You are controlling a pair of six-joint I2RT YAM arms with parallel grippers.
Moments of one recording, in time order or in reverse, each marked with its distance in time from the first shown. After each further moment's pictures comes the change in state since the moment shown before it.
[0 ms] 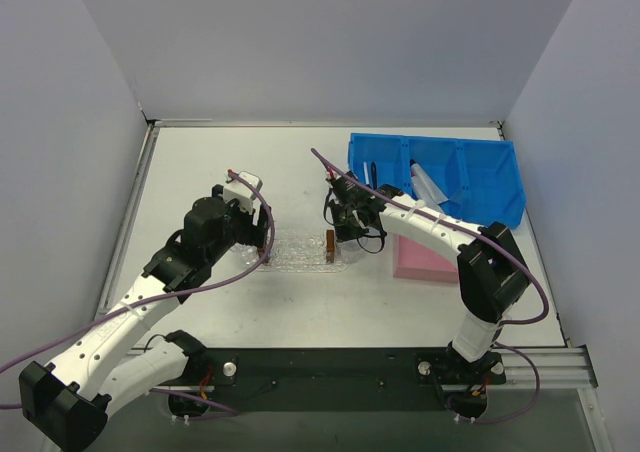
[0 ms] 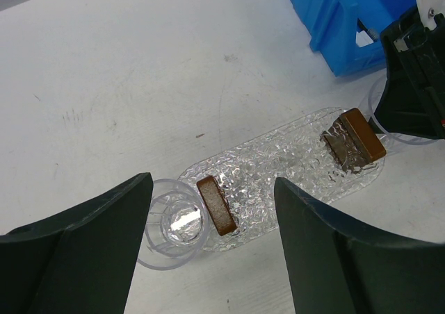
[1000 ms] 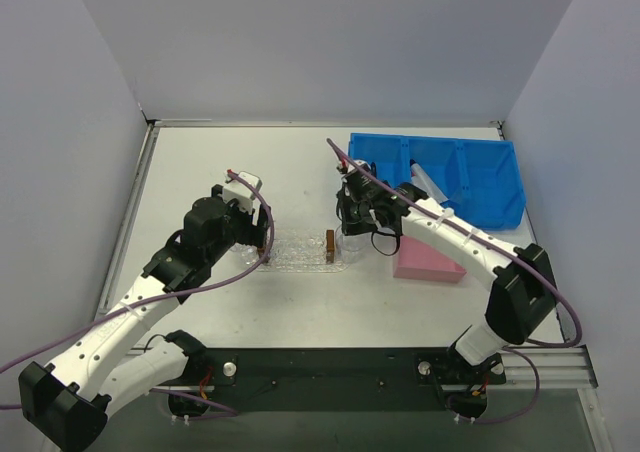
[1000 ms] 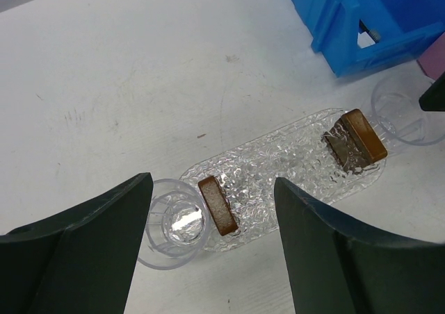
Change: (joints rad) left arm 0.000 -0.001 0.000 0.000 -0.003 0.000; right arm 0.000 -0.152 -0.001 -0.053 0.046 -0.002
